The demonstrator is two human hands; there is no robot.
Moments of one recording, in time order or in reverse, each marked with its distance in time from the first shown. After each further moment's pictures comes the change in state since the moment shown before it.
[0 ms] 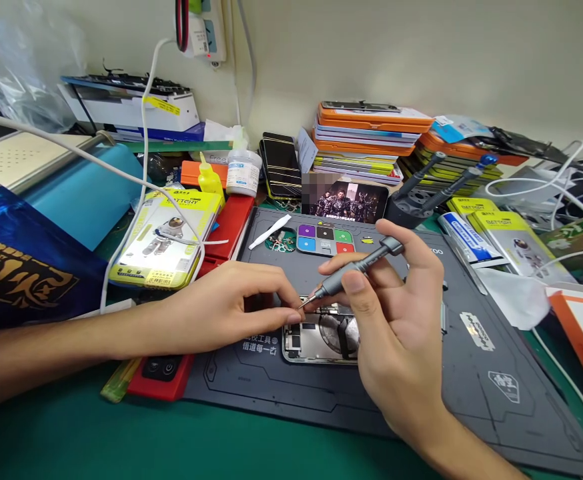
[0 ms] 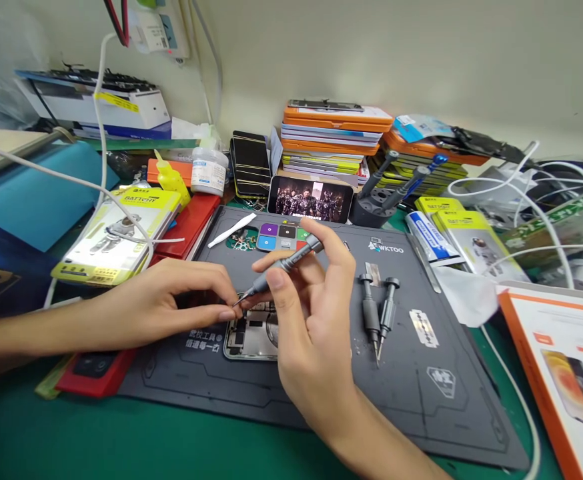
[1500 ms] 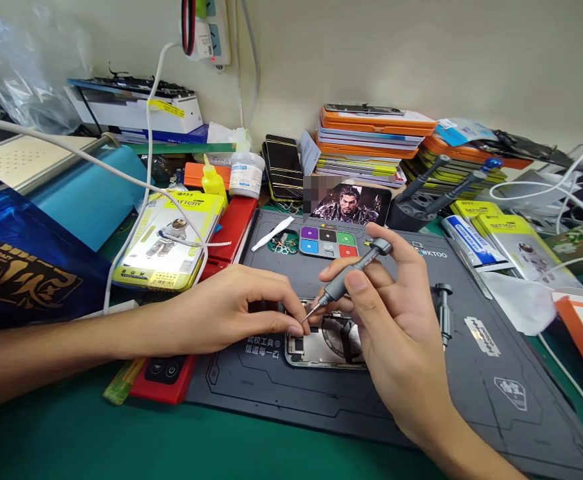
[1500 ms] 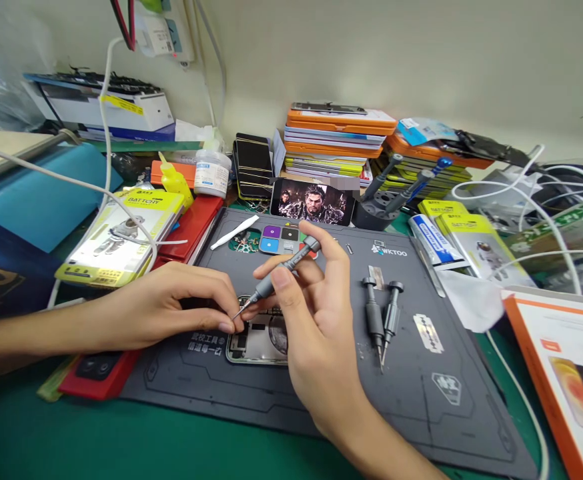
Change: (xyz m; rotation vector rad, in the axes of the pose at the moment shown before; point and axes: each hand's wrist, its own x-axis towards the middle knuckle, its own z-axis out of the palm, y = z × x) left_hand 0.000 -0.005 -0.003 -0.102 -0.069 0.054; right_hand 0.004 -0.001 -0.005 0.131 -0.054 0.199
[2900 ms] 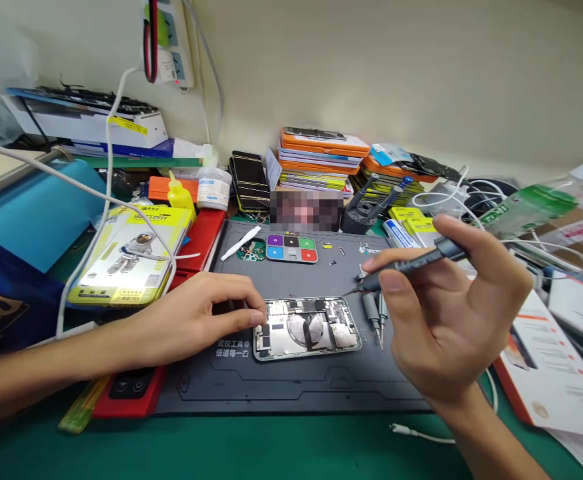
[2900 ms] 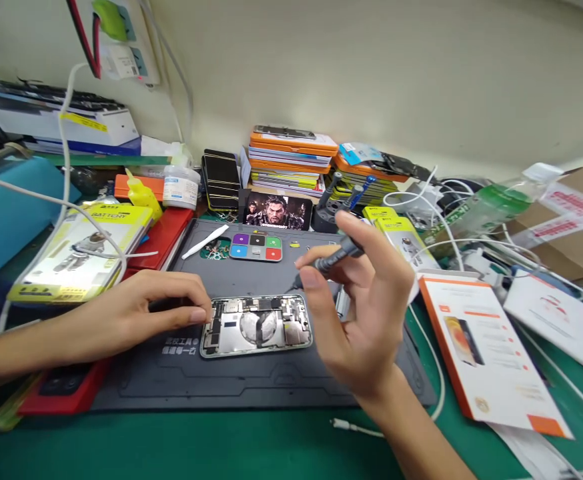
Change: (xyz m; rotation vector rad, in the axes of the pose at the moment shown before) left_hand -0.002 0.010 0.002 0.071 0.018 -0.188; right_hand -0.006 -0.037 -0.052 -0.638 0.187 -0.665
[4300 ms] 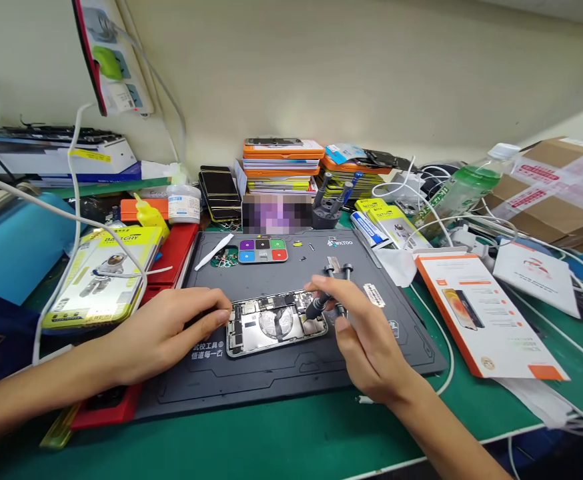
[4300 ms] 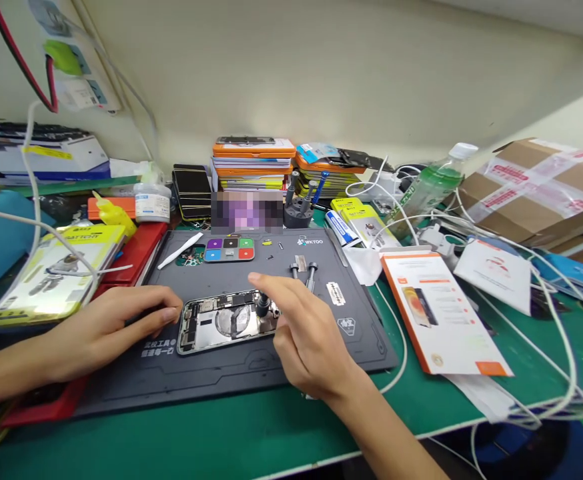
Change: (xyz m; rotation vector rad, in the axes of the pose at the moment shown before) left_hand -0.008 -0.008 0.010 0.343 -0.015 0.041; right_hand -0.051 0.022 -0.034 -0.113 -0.376 -0.113
